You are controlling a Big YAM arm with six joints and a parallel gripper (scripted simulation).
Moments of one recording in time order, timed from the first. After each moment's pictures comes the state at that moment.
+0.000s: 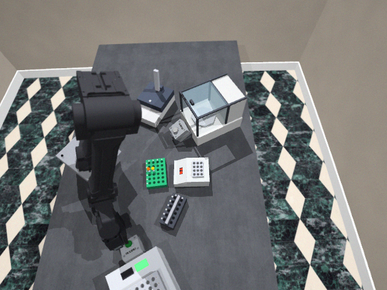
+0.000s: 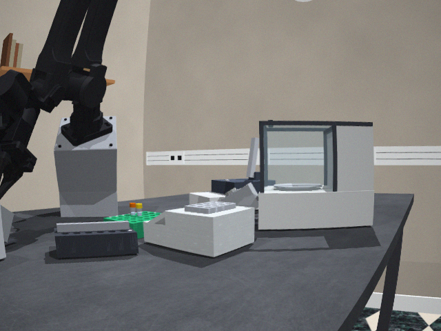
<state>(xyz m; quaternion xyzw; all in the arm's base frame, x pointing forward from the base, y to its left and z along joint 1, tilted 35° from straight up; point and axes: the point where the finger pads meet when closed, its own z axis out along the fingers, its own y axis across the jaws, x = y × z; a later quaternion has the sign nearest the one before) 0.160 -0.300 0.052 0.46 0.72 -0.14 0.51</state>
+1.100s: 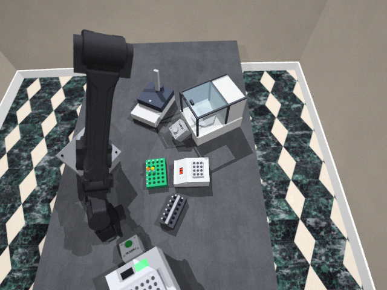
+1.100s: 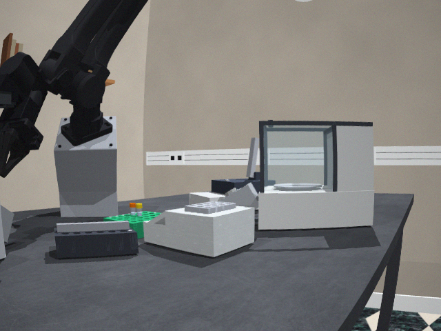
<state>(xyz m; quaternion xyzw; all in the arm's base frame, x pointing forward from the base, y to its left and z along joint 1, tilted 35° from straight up) 0.132 -0.271 0.075 0.46 0.71 -0.14 0.51</state>
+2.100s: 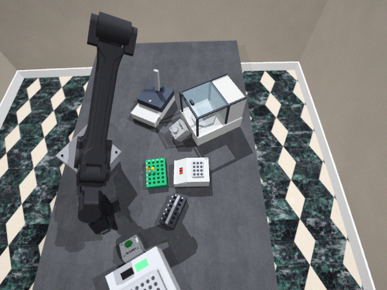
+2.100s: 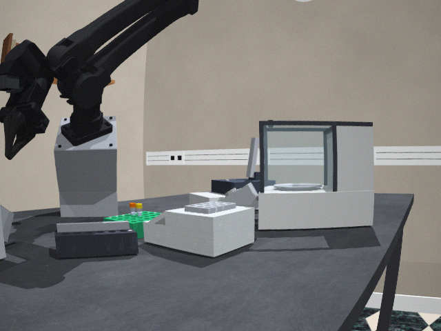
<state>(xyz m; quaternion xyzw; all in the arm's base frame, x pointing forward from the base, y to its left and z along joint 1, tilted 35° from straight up) 0.109 -0.245 0.090 0.46 0.72 -0.14 0.51</state>
